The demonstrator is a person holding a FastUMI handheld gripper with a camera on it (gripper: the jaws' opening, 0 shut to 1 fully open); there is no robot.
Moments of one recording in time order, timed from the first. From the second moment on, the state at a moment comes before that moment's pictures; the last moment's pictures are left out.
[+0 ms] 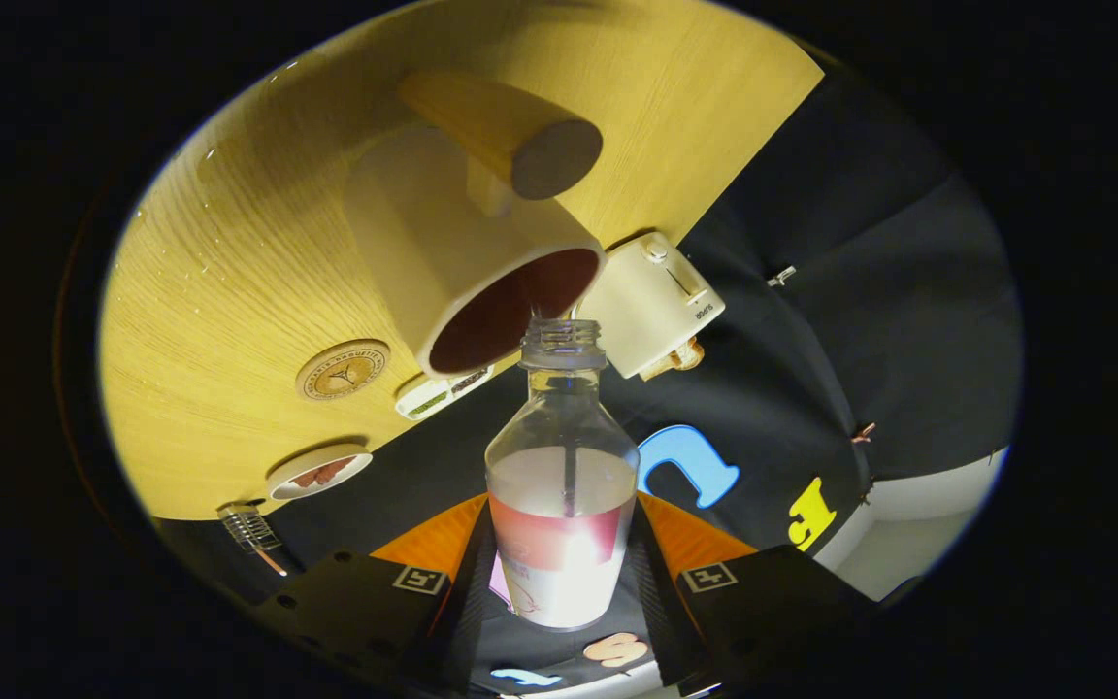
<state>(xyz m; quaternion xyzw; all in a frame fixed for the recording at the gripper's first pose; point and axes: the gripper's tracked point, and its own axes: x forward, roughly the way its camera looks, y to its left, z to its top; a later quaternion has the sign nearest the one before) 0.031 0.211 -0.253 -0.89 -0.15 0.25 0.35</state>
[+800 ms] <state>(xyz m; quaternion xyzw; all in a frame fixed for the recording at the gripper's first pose) 0.039 0.209 -0.250 -0.89 -0.13 0.25 0.36</state>
